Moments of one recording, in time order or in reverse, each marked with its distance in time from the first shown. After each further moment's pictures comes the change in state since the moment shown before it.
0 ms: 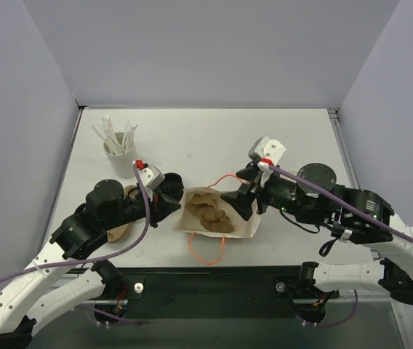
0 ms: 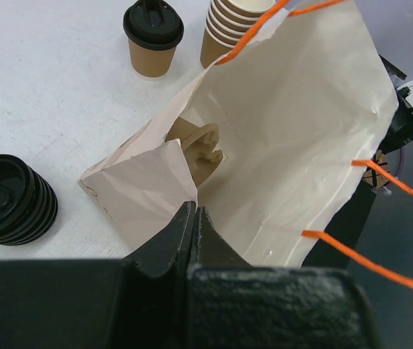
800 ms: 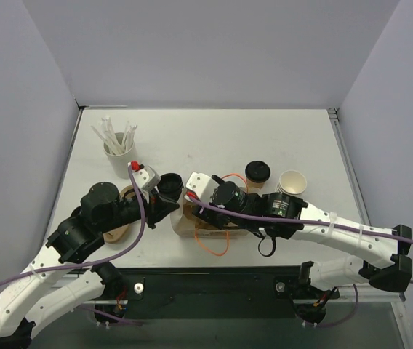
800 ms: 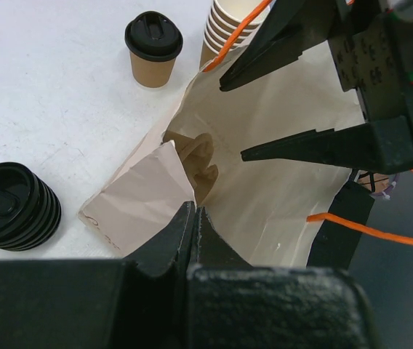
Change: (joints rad) left arm 0.000 -0.033 -0.003 0.007 -0.006 0.003; right arm 0.060 0.219 -0.266 0.051 0.151 -0.157
